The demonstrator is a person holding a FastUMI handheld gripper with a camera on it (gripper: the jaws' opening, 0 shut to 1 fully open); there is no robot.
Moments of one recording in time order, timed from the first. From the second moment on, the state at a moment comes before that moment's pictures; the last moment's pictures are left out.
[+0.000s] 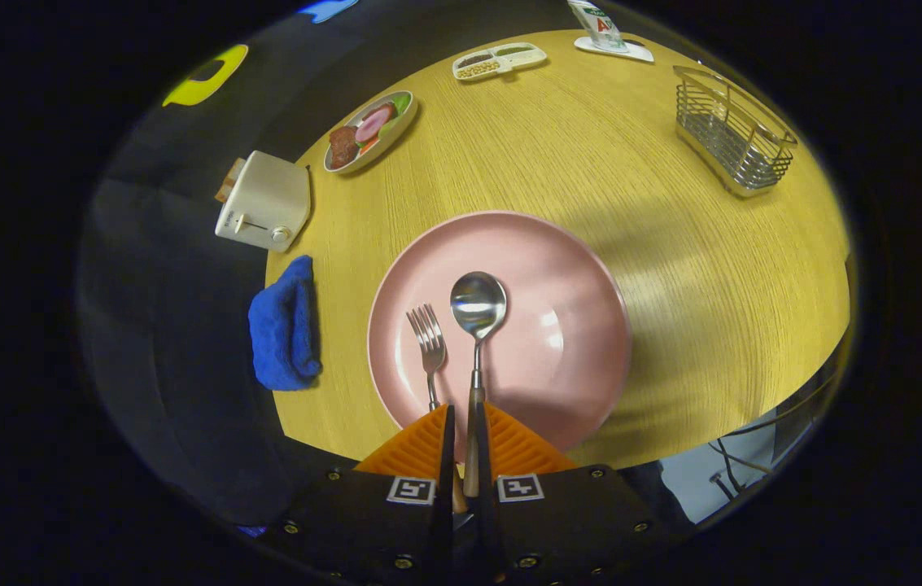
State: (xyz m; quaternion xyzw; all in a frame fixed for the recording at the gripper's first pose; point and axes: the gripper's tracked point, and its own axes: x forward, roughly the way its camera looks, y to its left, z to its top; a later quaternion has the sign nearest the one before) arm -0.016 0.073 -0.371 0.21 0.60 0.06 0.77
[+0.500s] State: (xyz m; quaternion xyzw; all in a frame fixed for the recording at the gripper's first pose) arm -0.019 0.077 -0.387 0.23 0.61 0.04 0.75
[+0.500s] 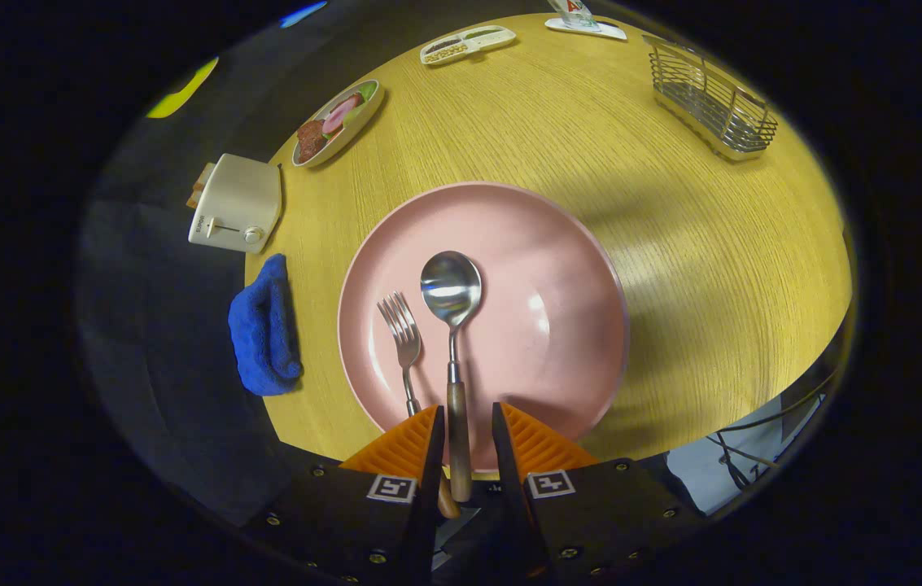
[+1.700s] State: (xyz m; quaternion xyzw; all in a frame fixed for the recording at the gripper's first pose) arm 0.010 0.062 -0.345 0.29 0.55 0.06 0.78
